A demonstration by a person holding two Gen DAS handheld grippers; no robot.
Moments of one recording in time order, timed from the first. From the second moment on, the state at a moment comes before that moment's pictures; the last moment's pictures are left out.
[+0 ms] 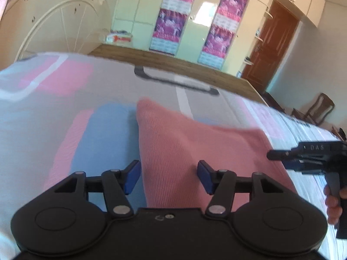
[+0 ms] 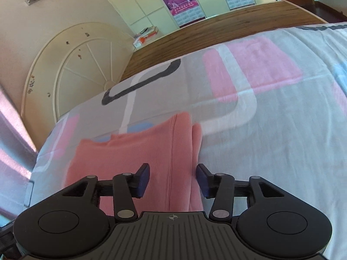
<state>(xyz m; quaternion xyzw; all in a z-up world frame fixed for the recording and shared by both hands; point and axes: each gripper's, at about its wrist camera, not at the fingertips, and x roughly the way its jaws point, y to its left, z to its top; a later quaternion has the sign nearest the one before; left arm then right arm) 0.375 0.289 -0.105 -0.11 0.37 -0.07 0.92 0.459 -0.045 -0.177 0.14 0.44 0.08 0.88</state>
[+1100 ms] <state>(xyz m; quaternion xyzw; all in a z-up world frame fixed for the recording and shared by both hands) 0.326 0.266 -0.123 -0.10 0.43 -0.05 0.90 0.347 -0.045 -0.193 0.09 0.46 0.03 0.88</state>
